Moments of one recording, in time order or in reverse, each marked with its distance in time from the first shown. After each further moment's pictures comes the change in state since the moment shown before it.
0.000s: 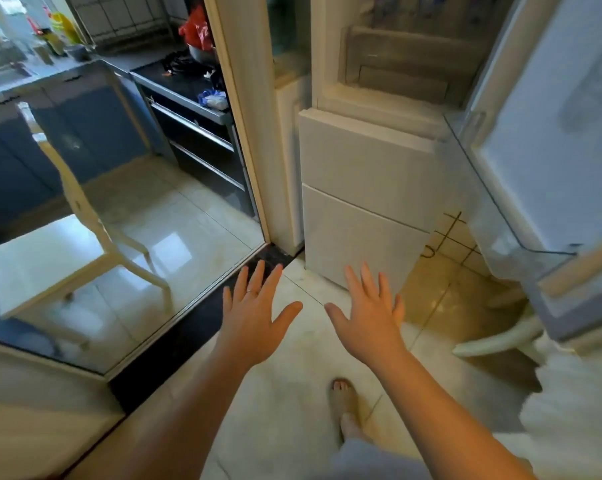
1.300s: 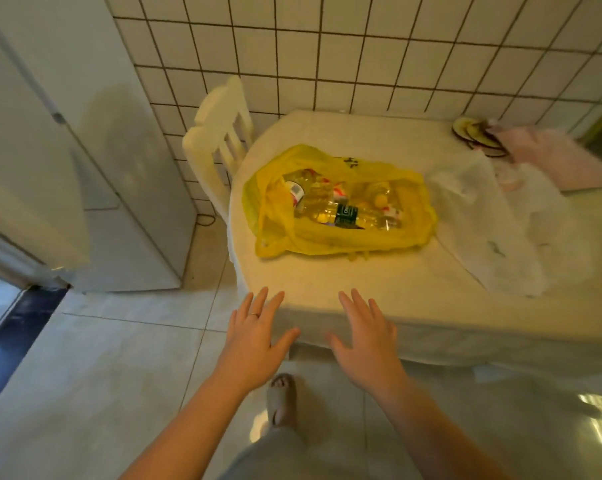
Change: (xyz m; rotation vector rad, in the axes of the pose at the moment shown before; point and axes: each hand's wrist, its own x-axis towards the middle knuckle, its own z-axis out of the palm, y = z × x) left_hand -0.266 0.562 0.261 -0.126 -0.328 0.617; right_hand -0.391 0.572 -0.156 0.183 0.182 0.529
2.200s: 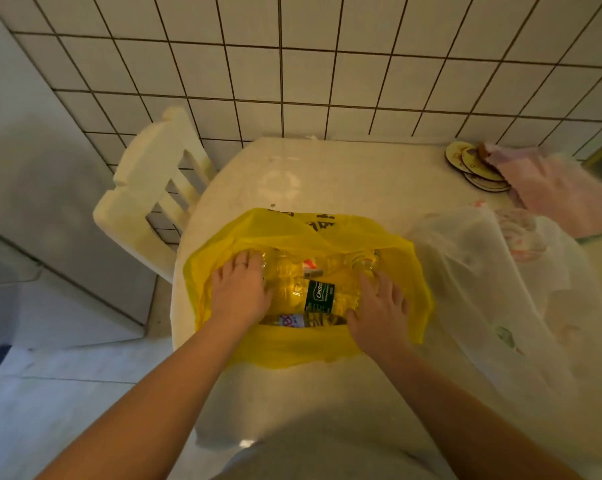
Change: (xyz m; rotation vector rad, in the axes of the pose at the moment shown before) left_hand 0.335 0.052 -0.038 0.359 0.133 -0.057; right_hand 0.278 0.075 -0.089 -0.205 0.236 0.104
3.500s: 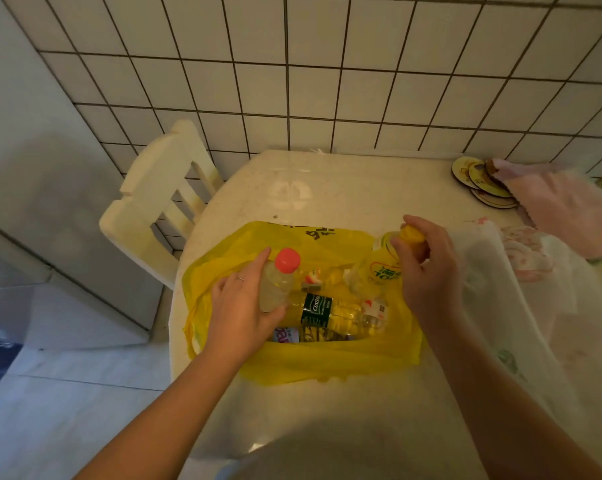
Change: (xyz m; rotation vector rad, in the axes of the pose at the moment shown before) left_hand -0.039 0.025 -0.030 -0.426 0.264 0.131; right_hand 0.048 0.018 -0.107 0.696 0.621 -0.311
